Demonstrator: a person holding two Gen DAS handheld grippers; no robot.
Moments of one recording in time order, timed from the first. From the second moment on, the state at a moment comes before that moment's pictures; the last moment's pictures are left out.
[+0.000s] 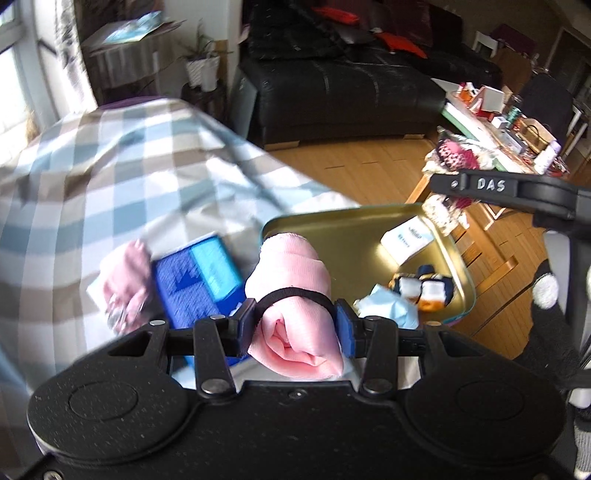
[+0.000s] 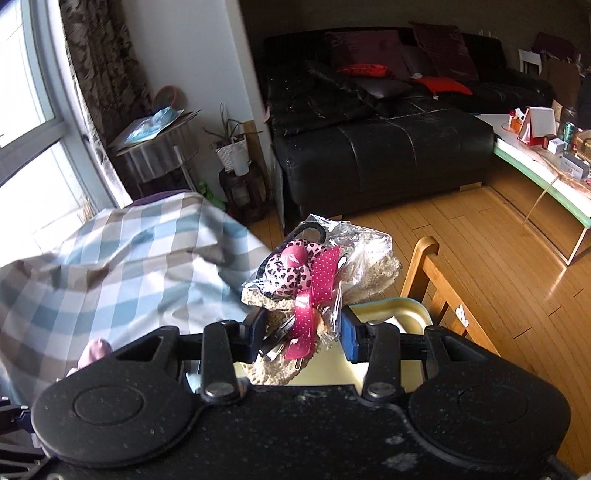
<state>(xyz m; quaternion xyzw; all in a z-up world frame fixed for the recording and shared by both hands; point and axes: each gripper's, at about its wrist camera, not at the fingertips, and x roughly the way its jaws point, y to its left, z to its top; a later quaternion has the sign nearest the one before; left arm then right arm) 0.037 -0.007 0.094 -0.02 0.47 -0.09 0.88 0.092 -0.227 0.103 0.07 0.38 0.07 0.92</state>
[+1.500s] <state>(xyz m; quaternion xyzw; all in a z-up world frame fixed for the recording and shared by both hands) 0.123 -0.022 0.040 -0.04 0.49 -0.16 0.86 0.098 -0.236 0.061 0.10 0.47 0.05 0.88</state>
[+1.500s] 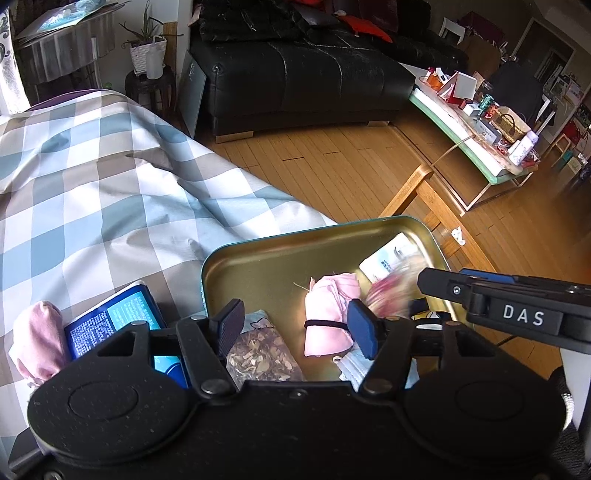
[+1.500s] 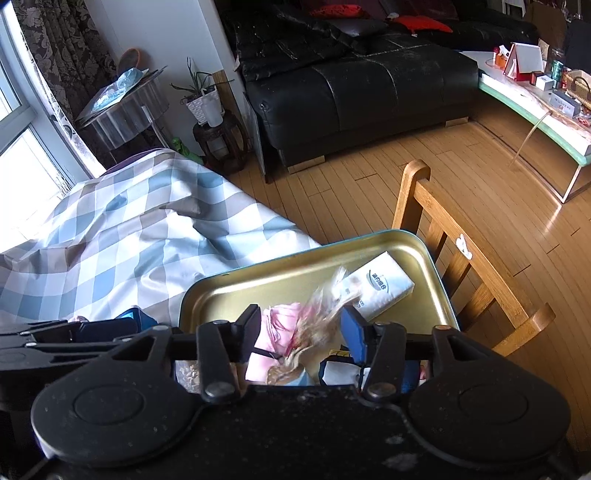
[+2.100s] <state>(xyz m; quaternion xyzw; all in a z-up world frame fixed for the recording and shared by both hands) 0.117 -0.028 0.033 -0.04 0.51 -0.15 0.85 0.105 -0.245 0.048 0.12 0.49 0.02 0.86</state>
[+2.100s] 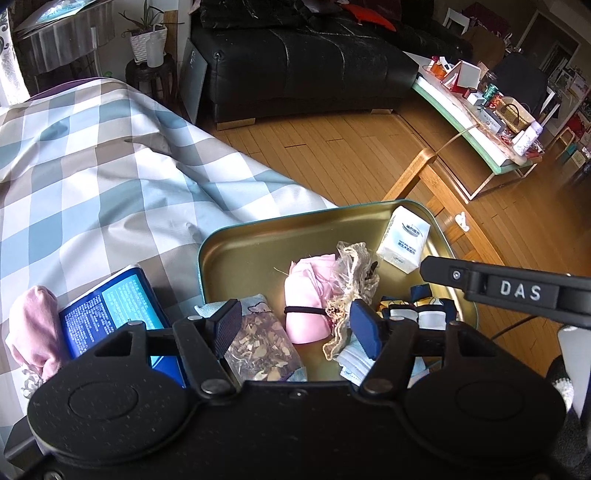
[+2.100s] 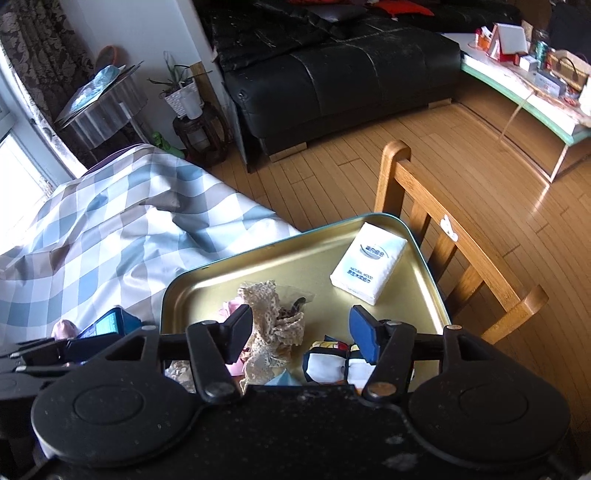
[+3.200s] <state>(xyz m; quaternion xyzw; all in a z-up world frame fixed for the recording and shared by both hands) 0.069 0.122 0.055 0.00 0.53 -0.04 0.85 0.105 -0.190 0.035 0.05 0.50 0.04 0.86</state>
